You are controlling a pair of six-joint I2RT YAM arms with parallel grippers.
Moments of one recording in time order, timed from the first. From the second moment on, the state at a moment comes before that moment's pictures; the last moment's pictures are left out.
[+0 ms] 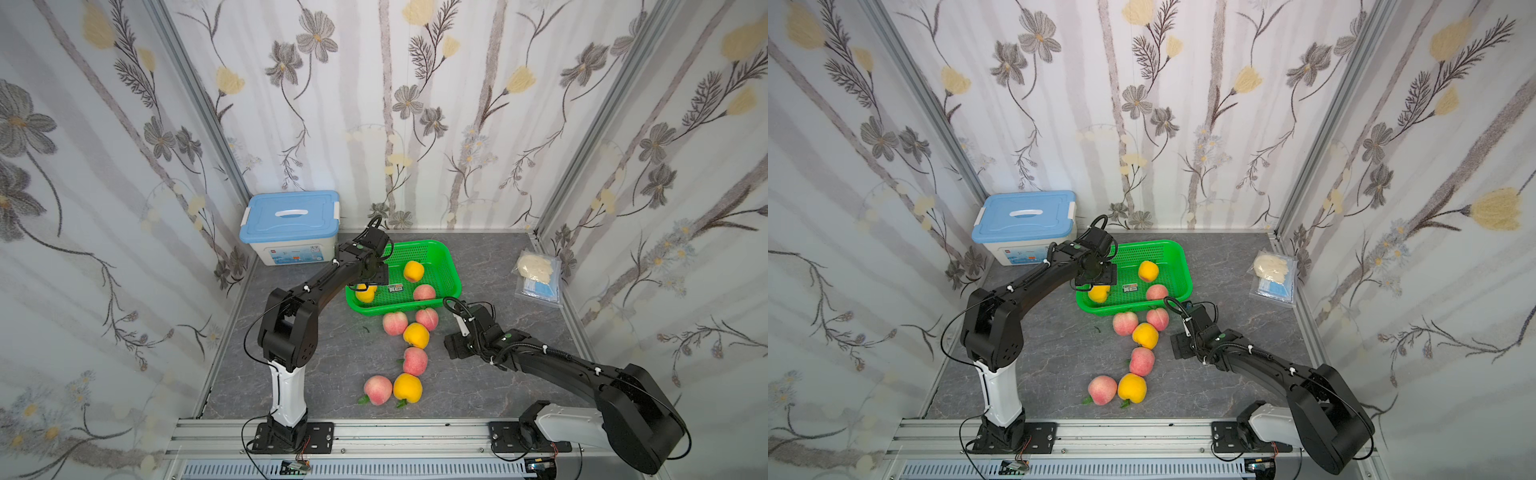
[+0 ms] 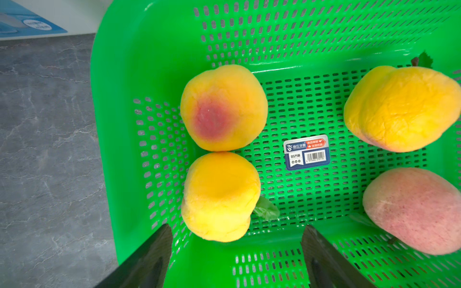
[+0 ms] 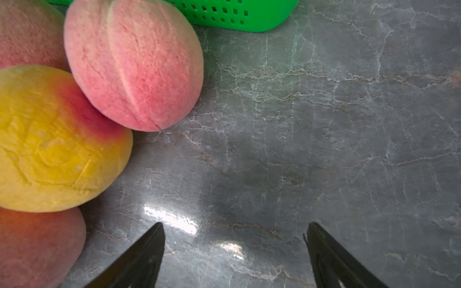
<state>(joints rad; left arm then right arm) -0.50 1.92 1.64 -0.88 -0.14 -0.48 0.59 1.25 0.57 -0.31 0.10 0.28</state>
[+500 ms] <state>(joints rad) -0.50 1.66 1.41 -0.87 -0.09 -0.51 0.59 1.25 0.57 -0.31 0.10 0.28</state>
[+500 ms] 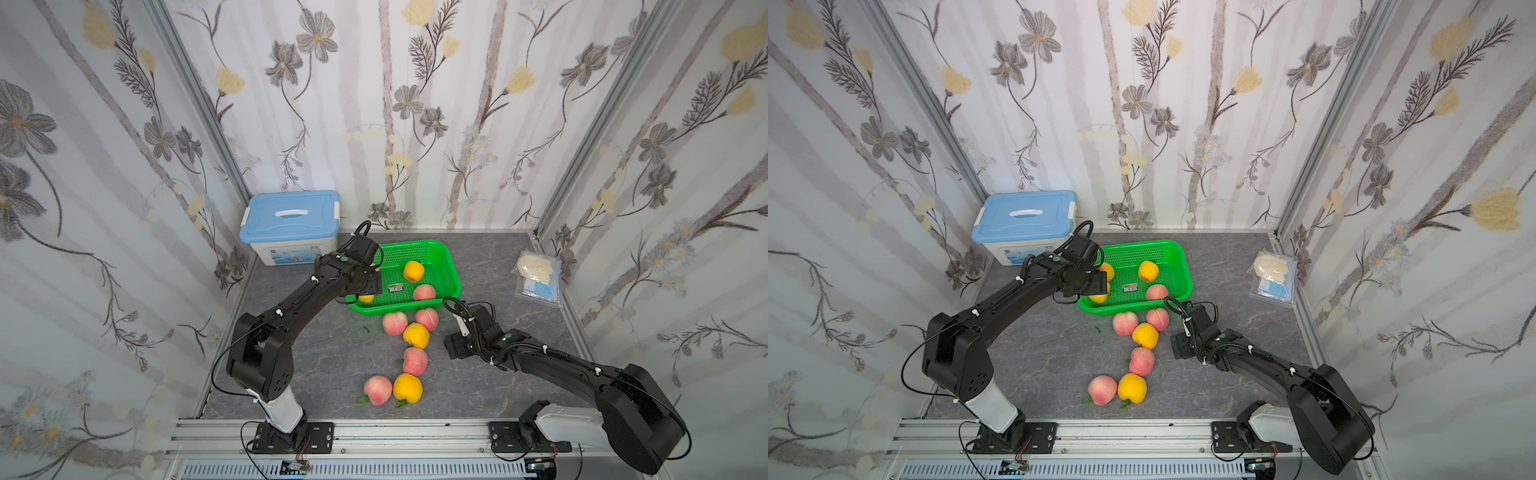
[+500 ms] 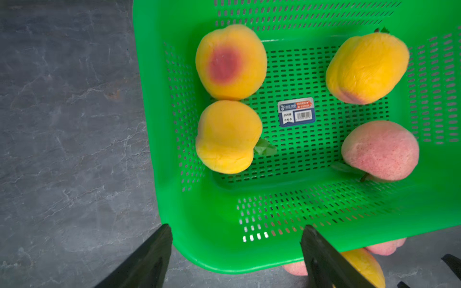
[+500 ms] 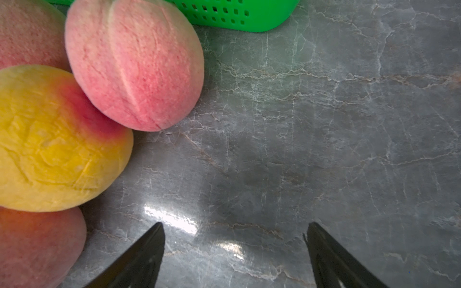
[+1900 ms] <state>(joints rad) -0.44 1.38 0.85 -0.67 -0.08 -0.58 0.71 0.90 0.52 -0.48 -0.20 0.48</state>
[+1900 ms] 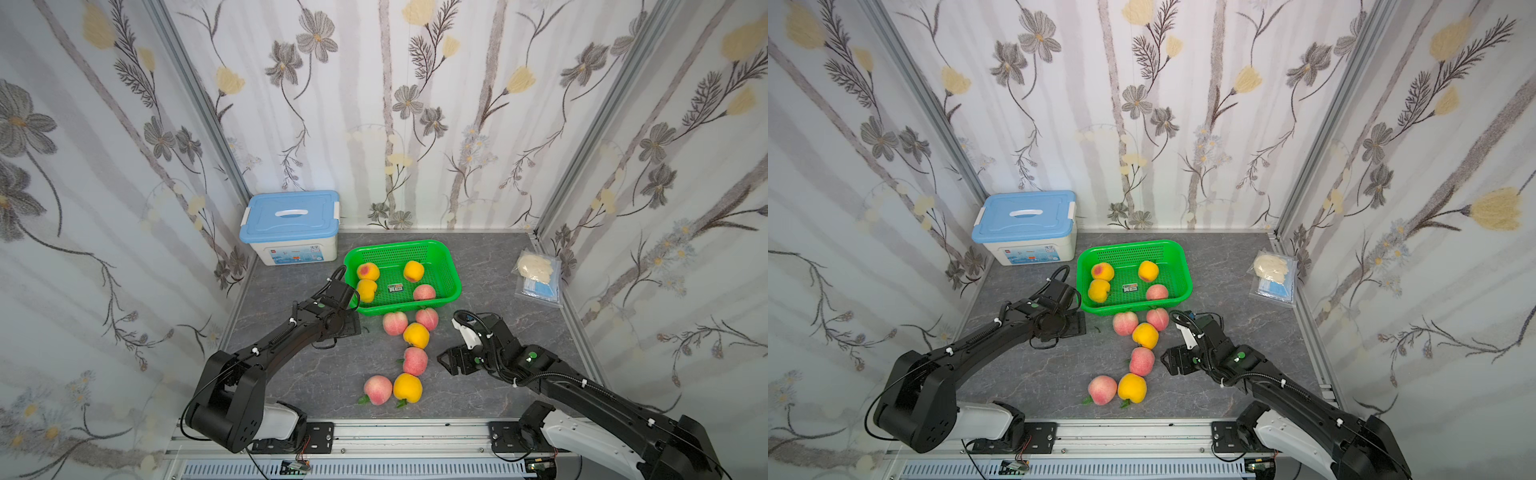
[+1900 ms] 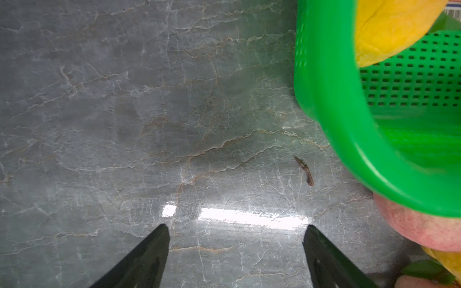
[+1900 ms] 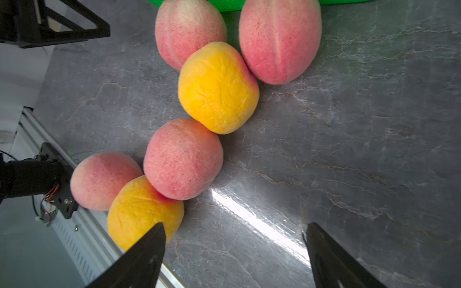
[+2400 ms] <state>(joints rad) -0.44 1.42 0.84 -0.64 -0.05 -0.59 1.00 0.95 0.66 -0.53 -0.19 0.57</state>
